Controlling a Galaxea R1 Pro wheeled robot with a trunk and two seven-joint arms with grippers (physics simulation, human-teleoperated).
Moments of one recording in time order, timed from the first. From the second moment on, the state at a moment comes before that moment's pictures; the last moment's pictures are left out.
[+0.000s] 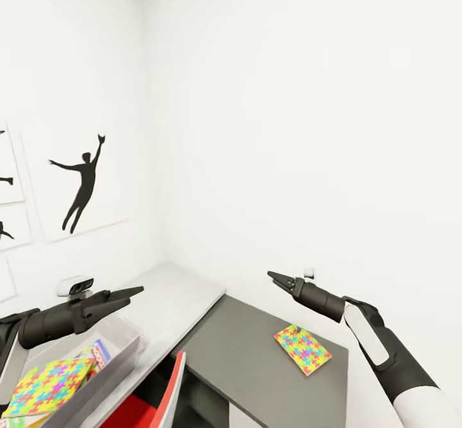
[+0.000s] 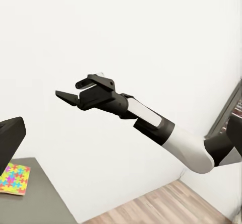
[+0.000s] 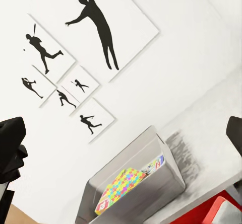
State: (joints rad) left arm -0.32 0.27 0.34 -1.50 0.31 0.90 -1.57; right arm -0.53 -0.20 0.11 -1.04 -0.86 0.67 0.80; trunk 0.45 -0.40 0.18
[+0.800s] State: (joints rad) left arm -0.32 0.28 0.34 -1.50 0.31 0.90 -1.57; right arm -0.53 -0.20 0.11 -1.03 -0.86 0.64 0.80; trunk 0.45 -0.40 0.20
